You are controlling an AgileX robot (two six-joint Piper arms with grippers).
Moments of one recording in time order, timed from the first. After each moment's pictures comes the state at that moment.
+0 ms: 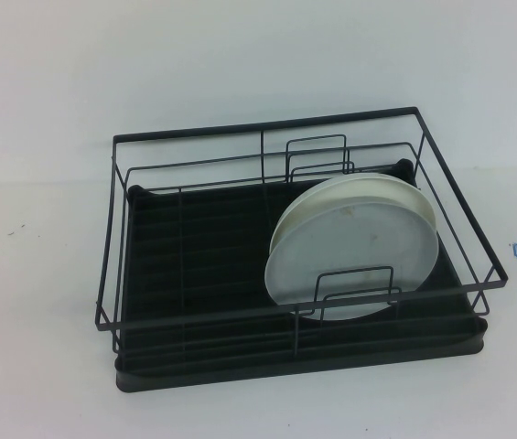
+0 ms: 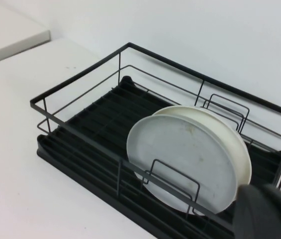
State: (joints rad) right arm 0.42 0.59 -0.89 0.31 0.83 -0.42; left arm -0.01 0.15 -0.47 0.68 0.33 -0.31
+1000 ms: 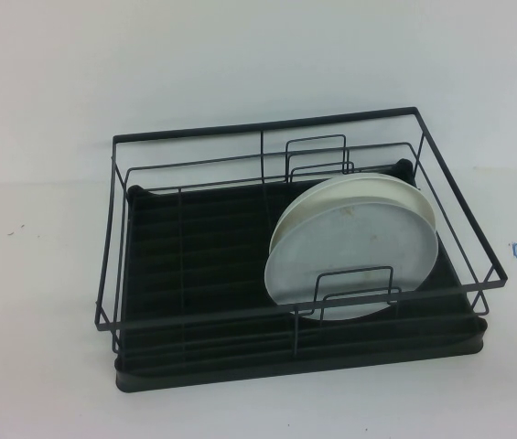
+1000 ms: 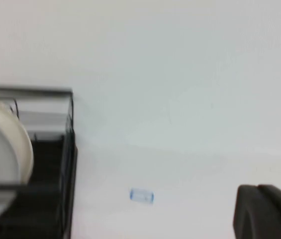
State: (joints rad) right arm -0.17 -0.01 -0.20 0.31 0.43 -0.39; left arm 0.10 0.00 -0.35 0.48 0.35 -0.50
